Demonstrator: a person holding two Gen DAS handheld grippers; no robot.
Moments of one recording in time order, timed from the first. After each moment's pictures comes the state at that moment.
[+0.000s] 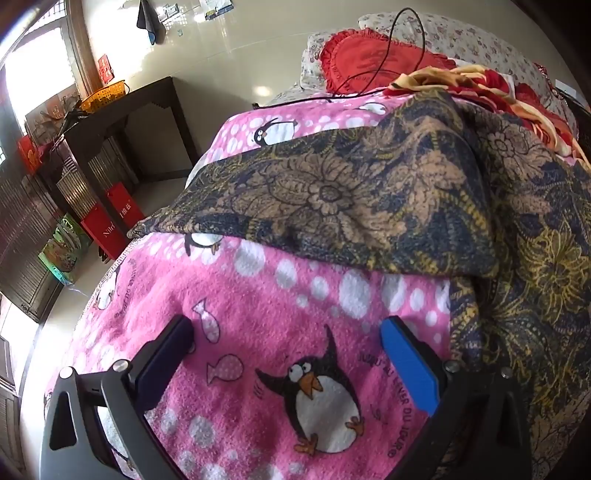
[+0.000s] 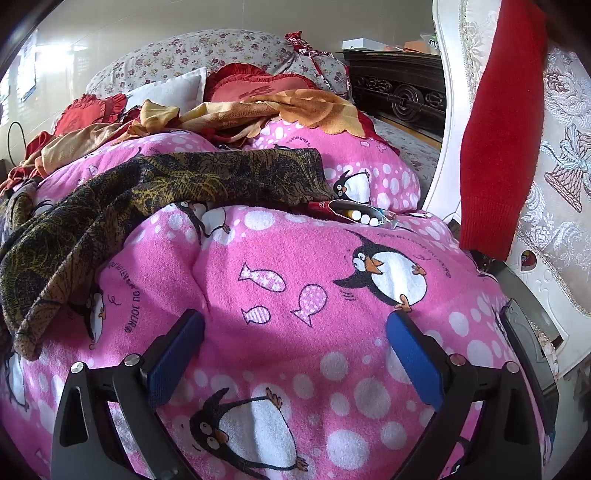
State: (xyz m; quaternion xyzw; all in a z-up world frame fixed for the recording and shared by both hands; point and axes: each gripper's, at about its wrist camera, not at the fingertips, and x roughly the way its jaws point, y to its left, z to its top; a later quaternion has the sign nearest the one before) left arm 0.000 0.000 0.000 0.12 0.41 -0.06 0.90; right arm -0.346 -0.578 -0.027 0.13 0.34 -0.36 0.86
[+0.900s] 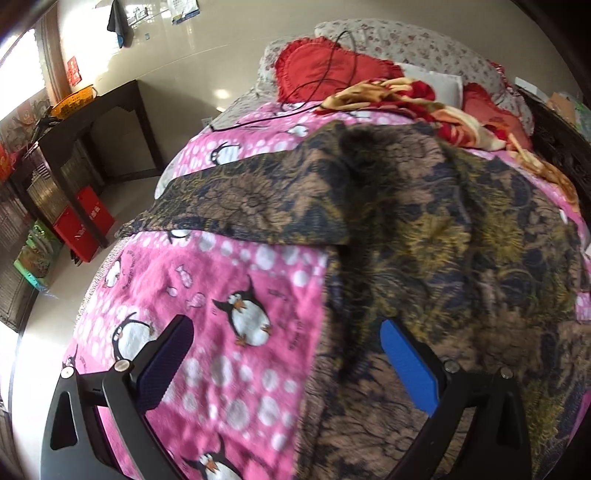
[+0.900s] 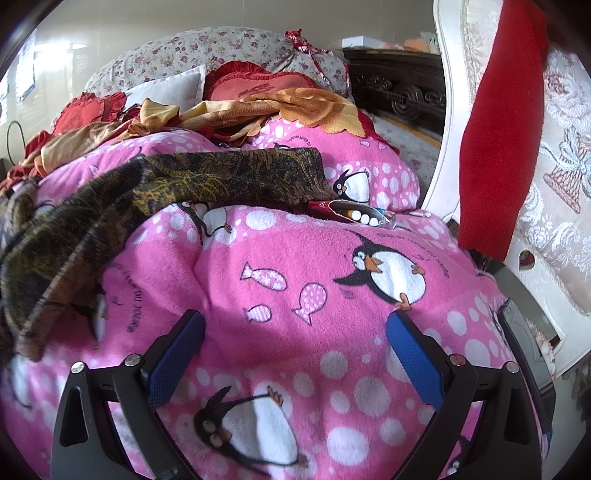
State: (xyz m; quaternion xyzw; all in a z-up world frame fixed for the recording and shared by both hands) left arm -0.081 -0.018 0.068 0.11 0.43 -0.14 0.89; right arm -0.352 -0.579 -0.013 0.16 0.36 -0.36 0.85
